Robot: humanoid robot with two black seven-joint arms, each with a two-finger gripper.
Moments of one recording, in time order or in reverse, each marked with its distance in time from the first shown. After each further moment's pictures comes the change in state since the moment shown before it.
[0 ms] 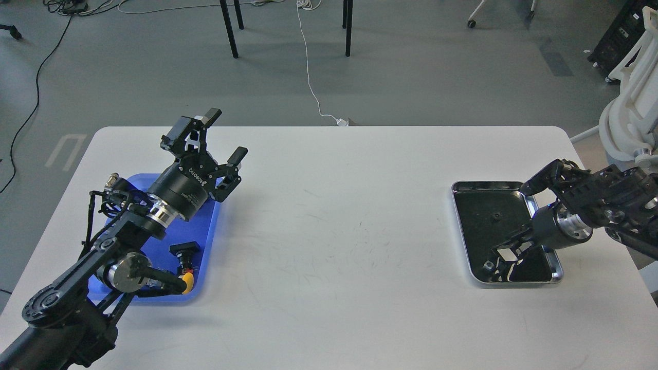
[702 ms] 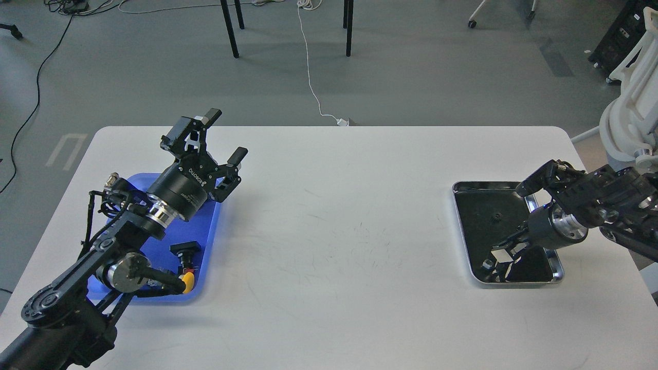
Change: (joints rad) left arm 0.000 0.002 0.001 0.001 0.001 -0.007 0.000; right arm 0.006 0.012 -0.002 -0.009 0.003 0.004 0.000
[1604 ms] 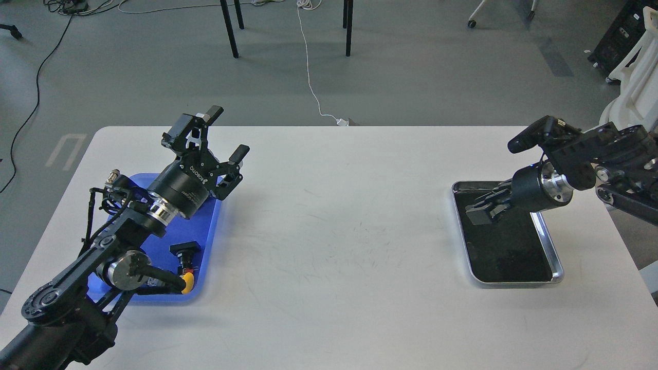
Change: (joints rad) left arm -0.009 0.003 0.001 -0.007 0.001 -0.007 0.003; right arm 0.199 0.027 -0.025 0.129 0.147 0.002 0.000
